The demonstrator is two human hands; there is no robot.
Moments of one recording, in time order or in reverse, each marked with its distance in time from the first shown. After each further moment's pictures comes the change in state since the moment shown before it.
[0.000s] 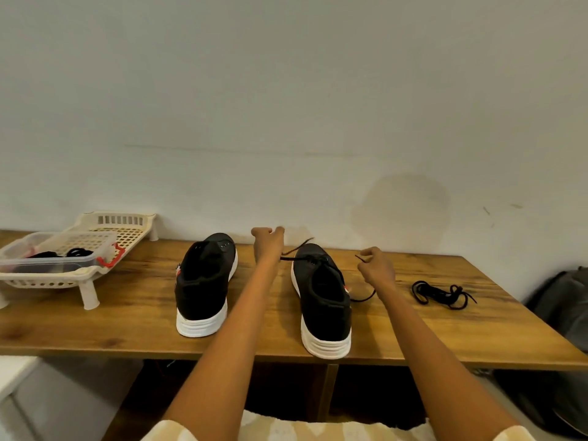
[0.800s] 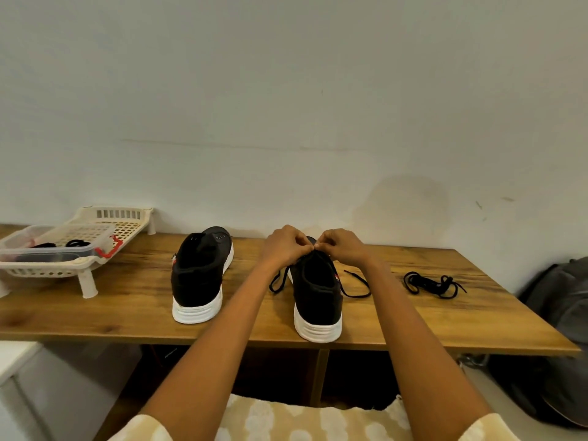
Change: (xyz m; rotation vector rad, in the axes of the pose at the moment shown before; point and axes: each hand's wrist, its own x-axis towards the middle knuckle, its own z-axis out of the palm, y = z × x) left_hand -0.037 0.003 0.003 0.851 -0.300 0.578; right_hand -0.014 -0.056 -0.005 -0.159 -0.406 -0.438
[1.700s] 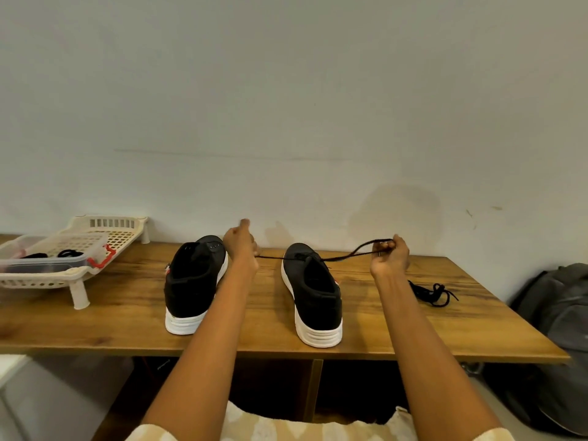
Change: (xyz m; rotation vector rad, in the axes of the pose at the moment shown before) left_hand 0.017 -0.032 -0.017 -1.334 0.556 -0.628; right_hand -0.015 0.049 -0.030 1.884 0.974 0.370
